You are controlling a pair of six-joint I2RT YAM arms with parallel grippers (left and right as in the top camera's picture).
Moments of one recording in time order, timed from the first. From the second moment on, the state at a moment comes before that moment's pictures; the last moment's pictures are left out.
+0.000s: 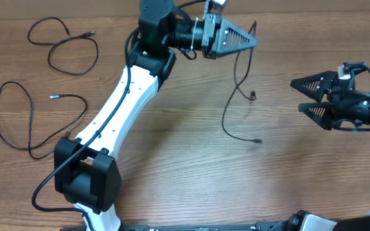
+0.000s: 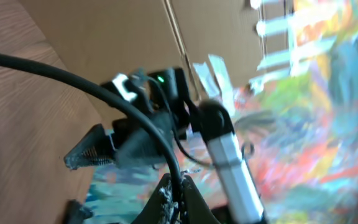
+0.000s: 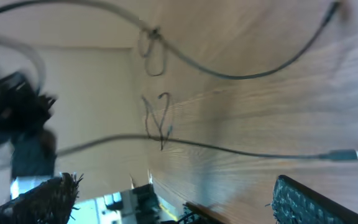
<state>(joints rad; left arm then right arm) -0.42 1.89 1.70 0.41 1.33 -1.44 -0.42 1.42 1.40 -1.37 -1.09 0.07</state>
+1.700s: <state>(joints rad) -0.54 1.89 1.70 0.41 1.19 -1.75 -0.14 1.34 1.40 -0.70 -1.33 0.31</state>
